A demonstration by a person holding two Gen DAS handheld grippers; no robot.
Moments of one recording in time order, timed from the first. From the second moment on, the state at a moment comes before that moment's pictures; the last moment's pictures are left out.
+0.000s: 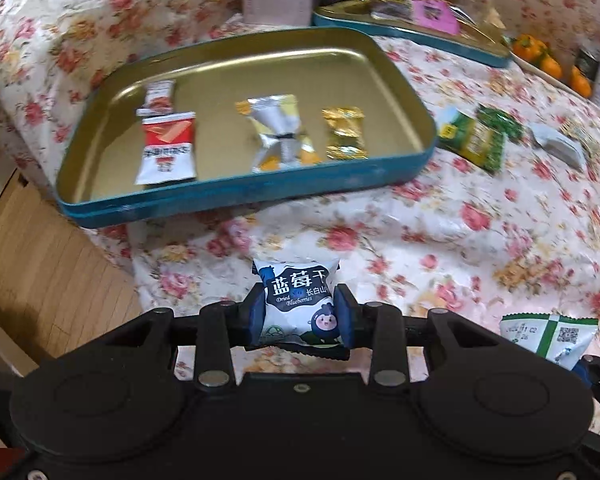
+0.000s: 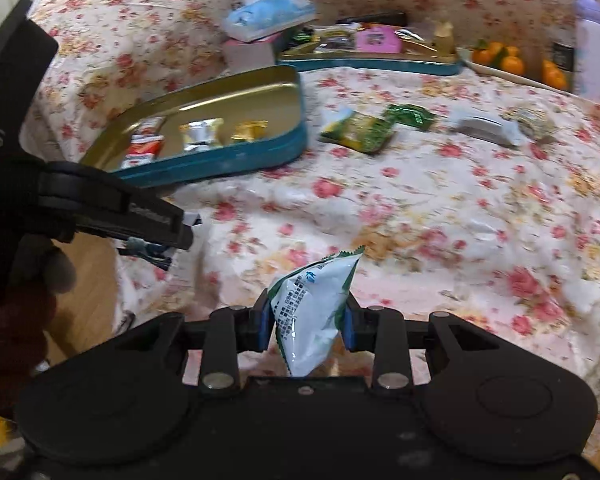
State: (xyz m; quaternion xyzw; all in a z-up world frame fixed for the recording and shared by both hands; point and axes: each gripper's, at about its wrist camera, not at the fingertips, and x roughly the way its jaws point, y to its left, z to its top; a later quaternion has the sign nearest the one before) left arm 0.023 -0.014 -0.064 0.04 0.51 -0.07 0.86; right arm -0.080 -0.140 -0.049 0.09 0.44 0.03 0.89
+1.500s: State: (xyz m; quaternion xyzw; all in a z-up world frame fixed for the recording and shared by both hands) left arm 0.199 0.066 -0.053 -0.04 0.45 0.03 0.89; right arm 0.141 -0.085 -0.022 0.04 0.37 0.04 0.93
